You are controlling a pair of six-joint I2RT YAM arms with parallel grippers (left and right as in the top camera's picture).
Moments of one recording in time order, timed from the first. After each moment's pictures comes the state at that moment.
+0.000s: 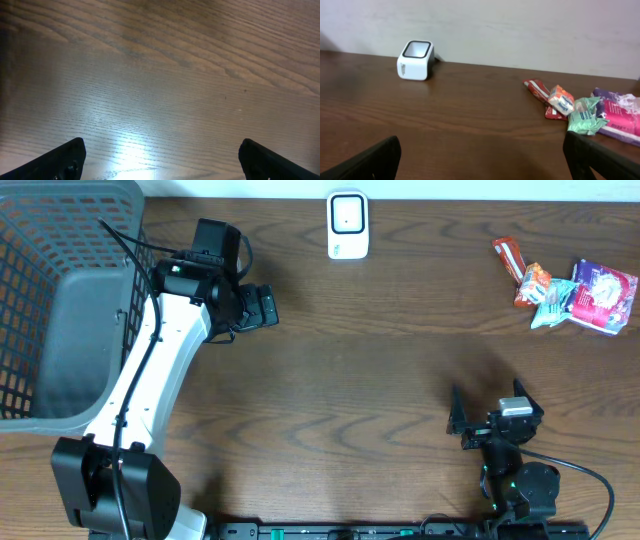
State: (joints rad) left arm -0.20 1.68 1.51 -1.08 0.07 -0.43; right arm 0.04 0.01 0.01 -0.07 -0.05 -0.05
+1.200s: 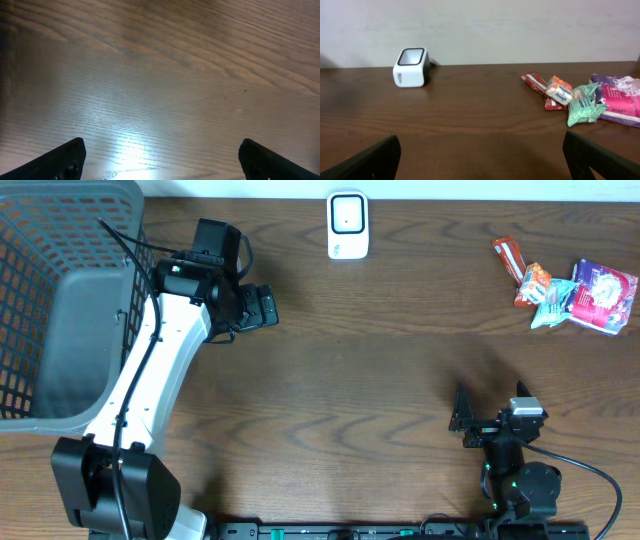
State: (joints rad) left arm -0.20 1.68 1.51 -1.08 0.07 -0.43; right arm 0.02 0.01 0.01 -0.07 -0.03 0.05
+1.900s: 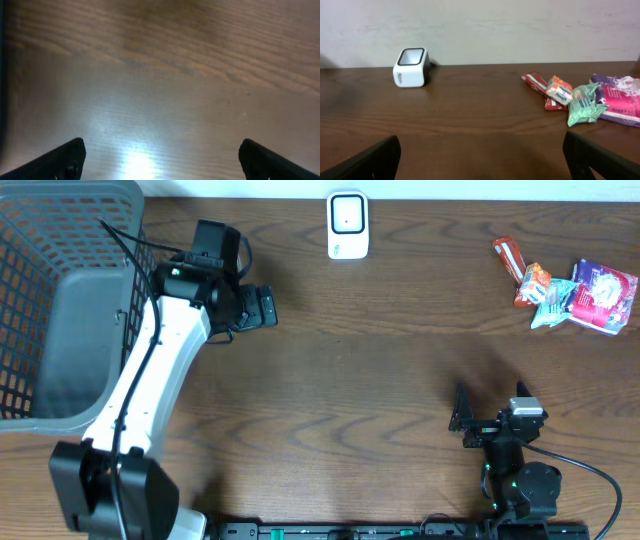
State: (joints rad) left arm -0.20 1.66 1.48 -1.03 0.05 -0.38; right arm 0.02 0.01 0.01 -0.07 -0.03 0.05
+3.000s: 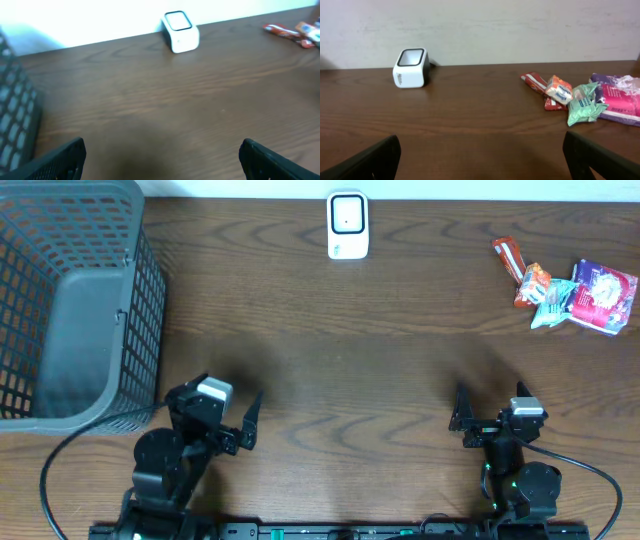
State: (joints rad) left arm -0.17 0.32 0.32 -0.33 0.17 0.06; right arm 0.02 0.01 0.01 -0.07 -0.03 0.06
